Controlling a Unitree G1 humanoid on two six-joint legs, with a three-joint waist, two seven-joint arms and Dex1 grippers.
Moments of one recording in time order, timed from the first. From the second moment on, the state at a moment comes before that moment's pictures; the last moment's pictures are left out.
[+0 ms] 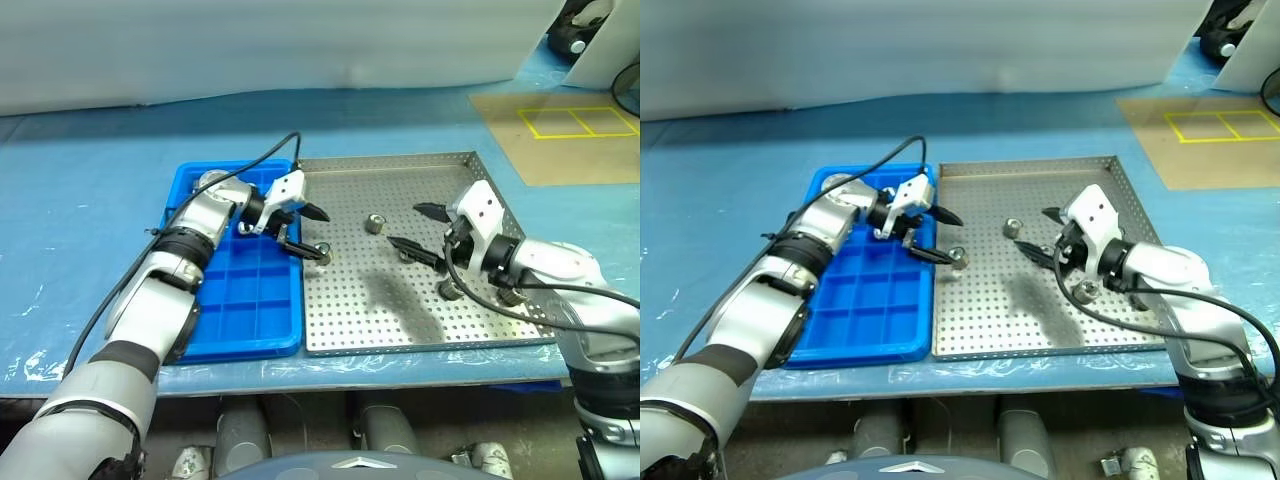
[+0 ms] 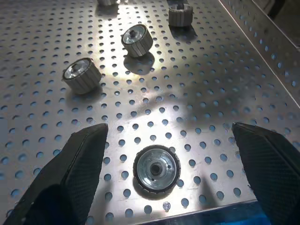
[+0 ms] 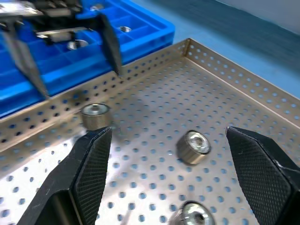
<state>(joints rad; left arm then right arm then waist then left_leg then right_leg) -1.09 0.31 -0.33 1.01 -0.06 -0.16 -1.48 -0.22 -0.70 -0.09 -0.51 0.41 0.71 0.76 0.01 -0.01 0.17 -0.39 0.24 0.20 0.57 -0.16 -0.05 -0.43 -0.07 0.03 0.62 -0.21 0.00</state>
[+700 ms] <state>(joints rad) -1.25 0.22 -0.46 1.25 0.33 -0.39 -1.26 -0.14 -0.68 -0.07 -0.62 0.41 0.75 0.61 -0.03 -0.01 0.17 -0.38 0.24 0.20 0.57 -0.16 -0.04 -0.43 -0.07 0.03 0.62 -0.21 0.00</state>
